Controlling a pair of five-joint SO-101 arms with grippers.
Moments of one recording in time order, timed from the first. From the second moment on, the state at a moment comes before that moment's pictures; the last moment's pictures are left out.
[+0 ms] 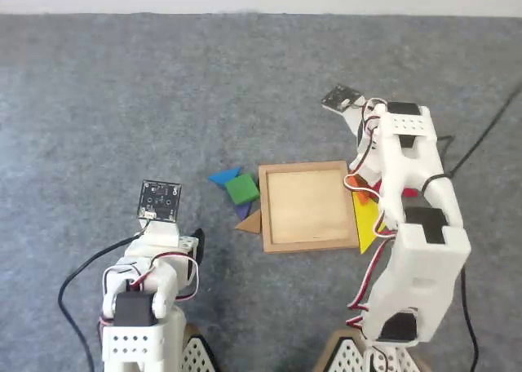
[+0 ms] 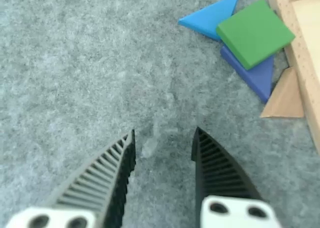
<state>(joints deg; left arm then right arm) -6.3 -102.2 97.2 71.5 -0.9 -1.2 26.6 -0.4 70.2 49.2</state>
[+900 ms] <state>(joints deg) -6.3 -102.2 97.2 71.5 -0.9 12.1 27.3 0.3 72.6 41.2</state>
